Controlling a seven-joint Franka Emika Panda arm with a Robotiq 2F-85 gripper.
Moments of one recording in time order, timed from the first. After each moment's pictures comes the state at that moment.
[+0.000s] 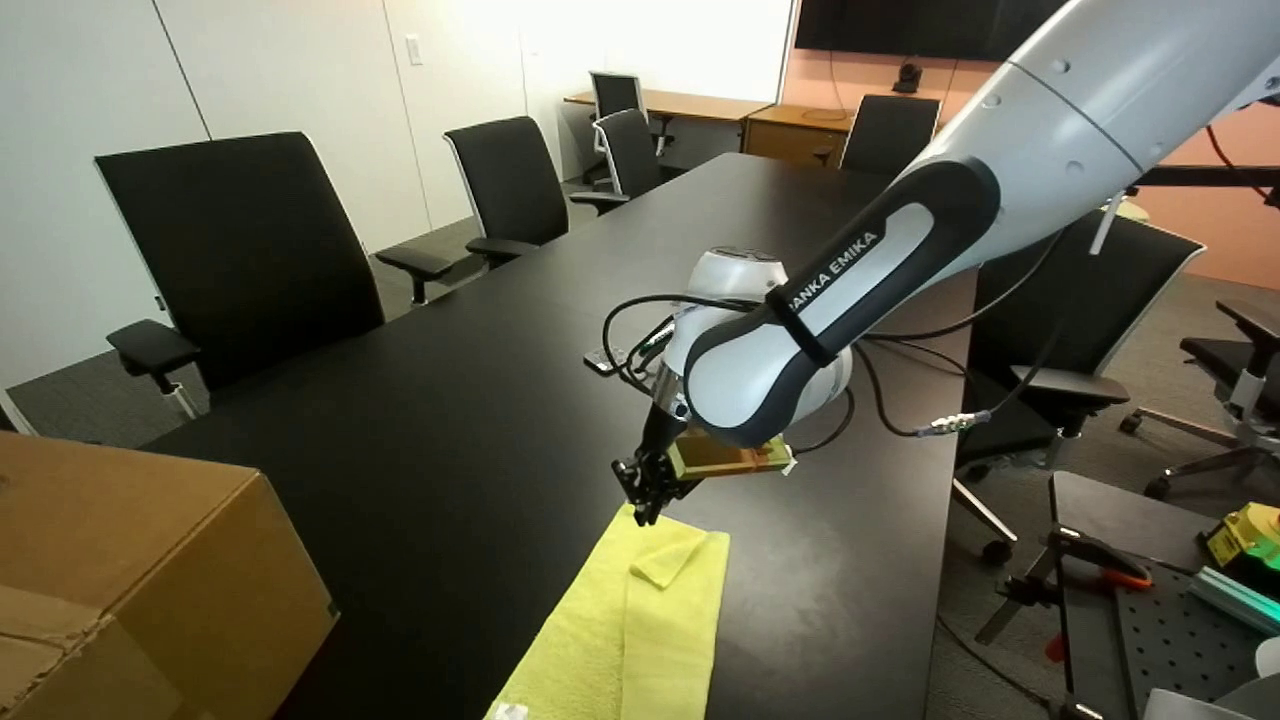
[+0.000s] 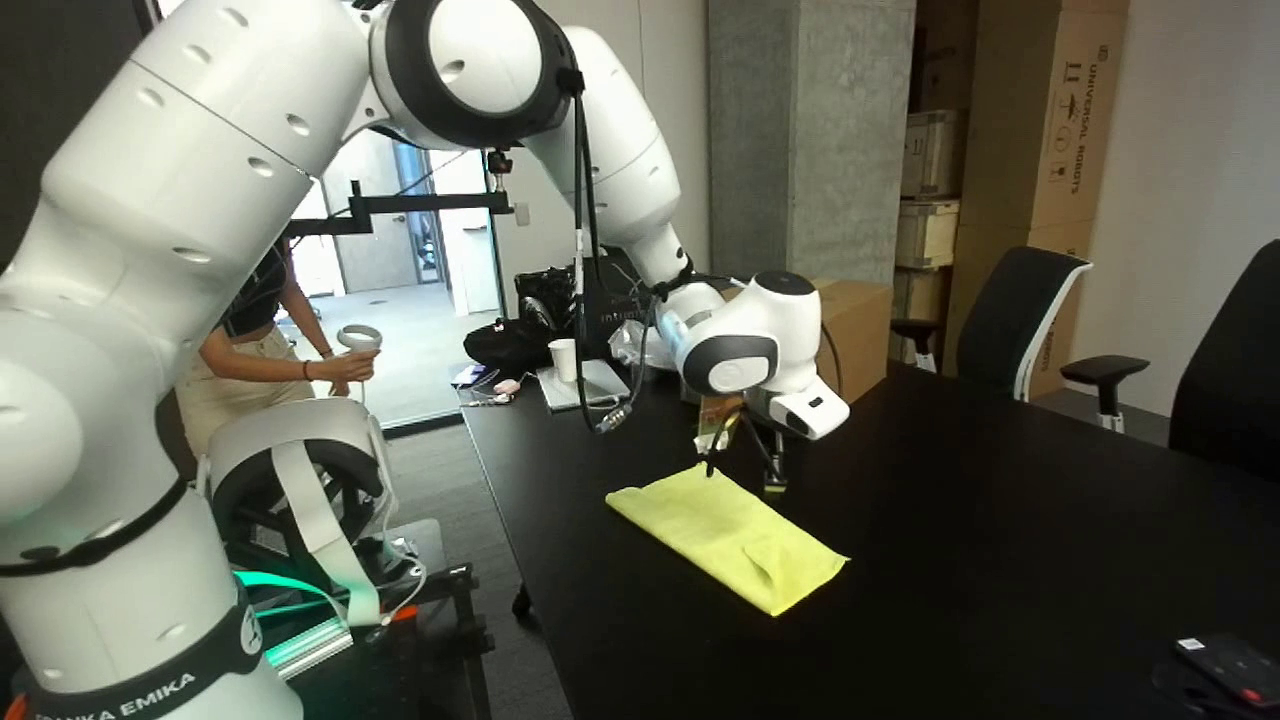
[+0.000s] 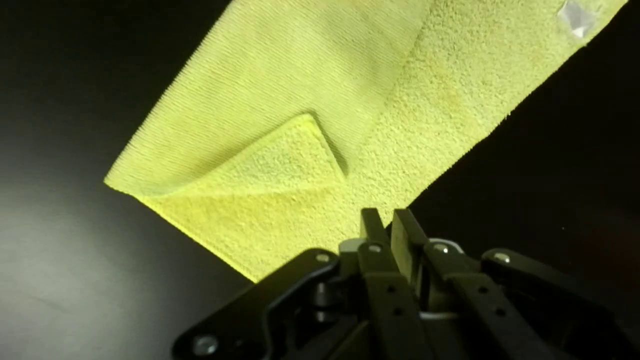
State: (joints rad) arm 0.12 0.73 0.07 -1.85 0.39 2.75 0.39
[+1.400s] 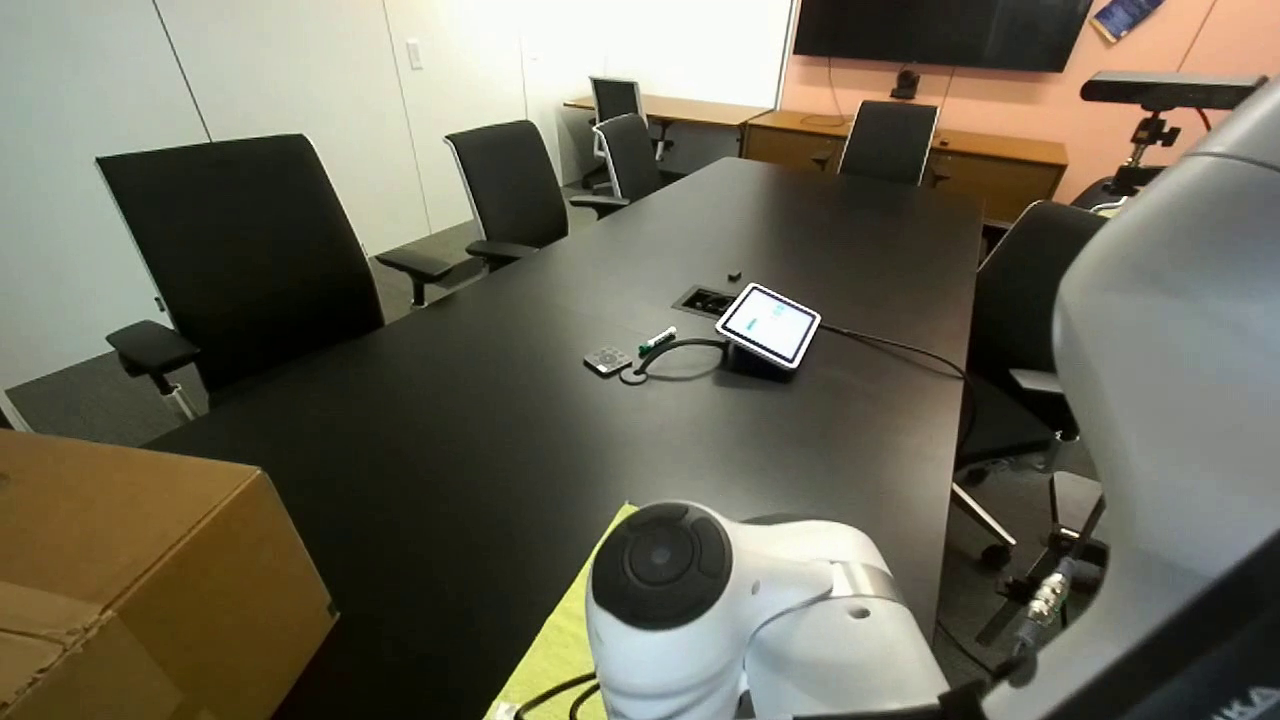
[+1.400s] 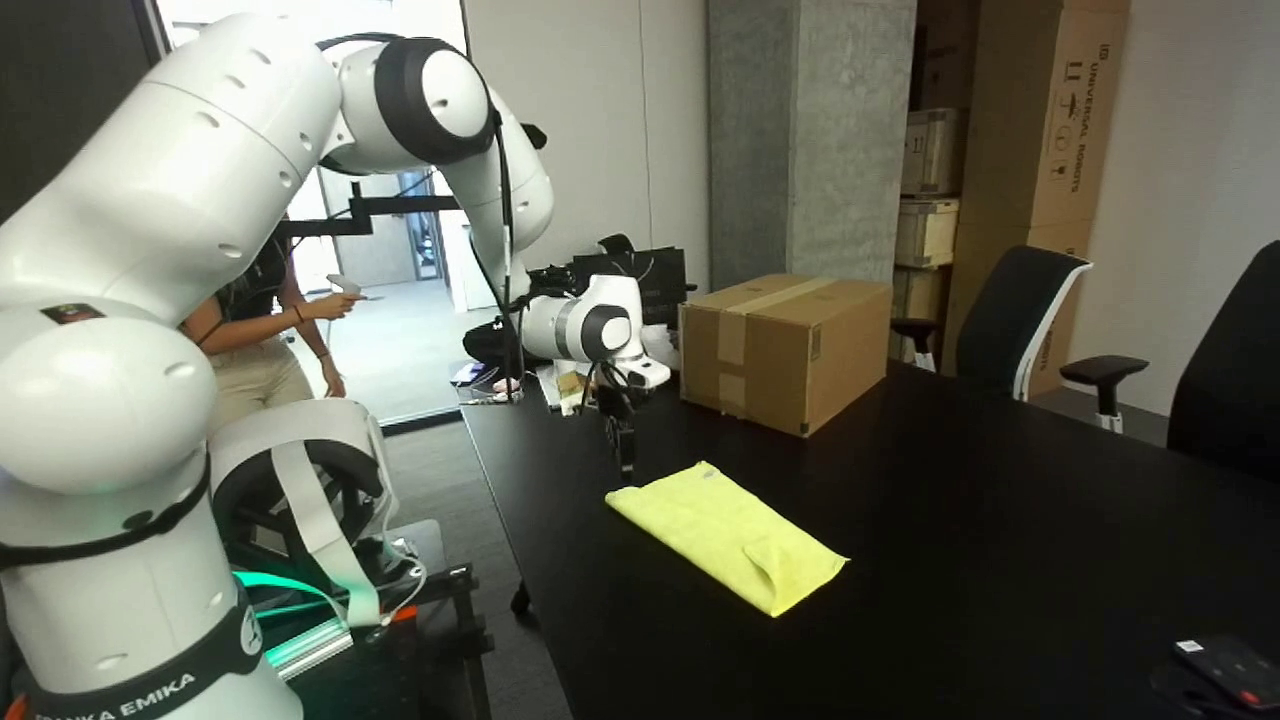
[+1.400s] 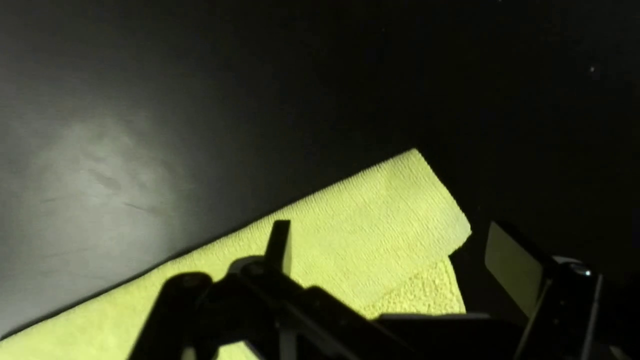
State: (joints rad) arm 0.67 0.76 -0.04 -1.84 -0.02 2.52 0.82
